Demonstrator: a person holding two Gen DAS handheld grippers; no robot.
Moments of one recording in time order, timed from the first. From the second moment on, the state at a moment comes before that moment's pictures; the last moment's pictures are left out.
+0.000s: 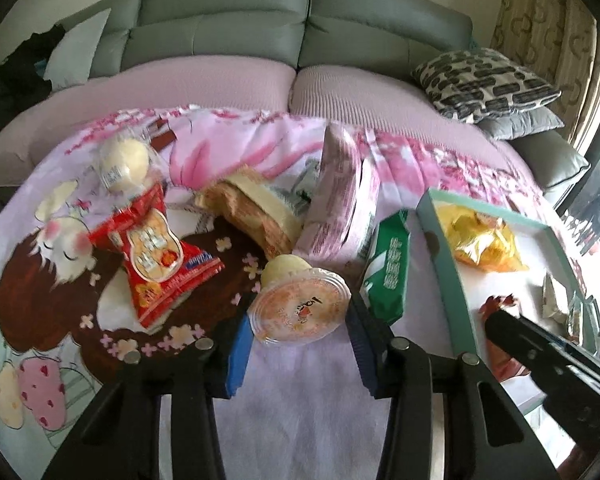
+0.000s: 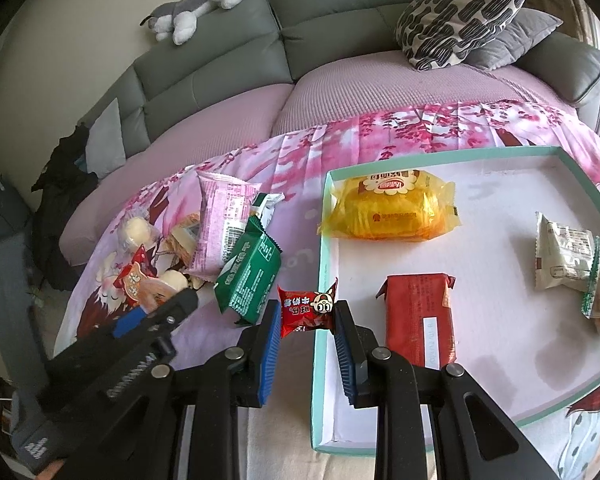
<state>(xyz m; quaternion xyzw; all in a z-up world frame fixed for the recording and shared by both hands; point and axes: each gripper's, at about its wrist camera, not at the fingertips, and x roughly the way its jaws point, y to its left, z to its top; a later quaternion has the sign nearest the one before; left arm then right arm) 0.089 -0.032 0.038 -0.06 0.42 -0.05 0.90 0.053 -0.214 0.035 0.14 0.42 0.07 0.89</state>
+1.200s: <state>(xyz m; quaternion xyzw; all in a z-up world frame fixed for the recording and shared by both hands) 0.091 -0.196 0.072 0.08 0.39 -0.19 0.90 0.048 -0.354 0.032 0.25 0.38 -0.07 0.89</state>
